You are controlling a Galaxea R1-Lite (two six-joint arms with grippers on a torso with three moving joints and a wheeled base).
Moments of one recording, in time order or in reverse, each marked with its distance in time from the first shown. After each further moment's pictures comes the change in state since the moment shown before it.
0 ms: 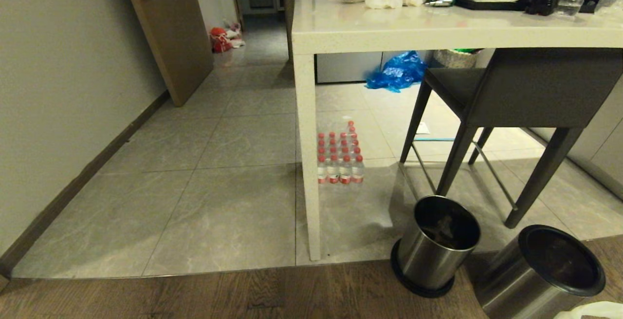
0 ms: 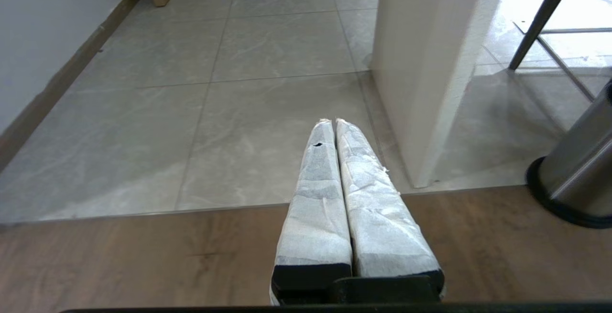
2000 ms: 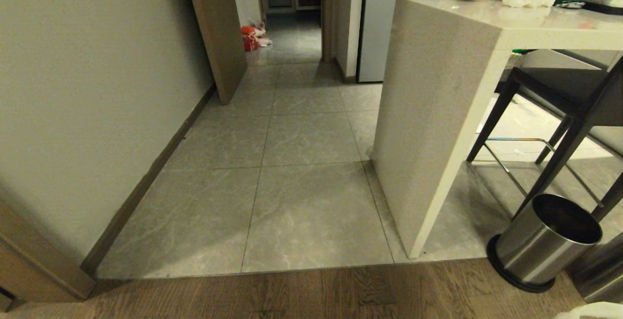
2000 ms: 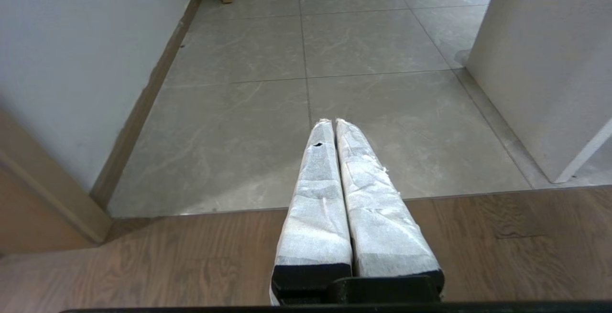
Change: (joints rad) left arm -0.001 0.000 -0.001 0.000 0.000 0.004; right arm 0.000 0.000 0.000 0.000 0.000 0.000
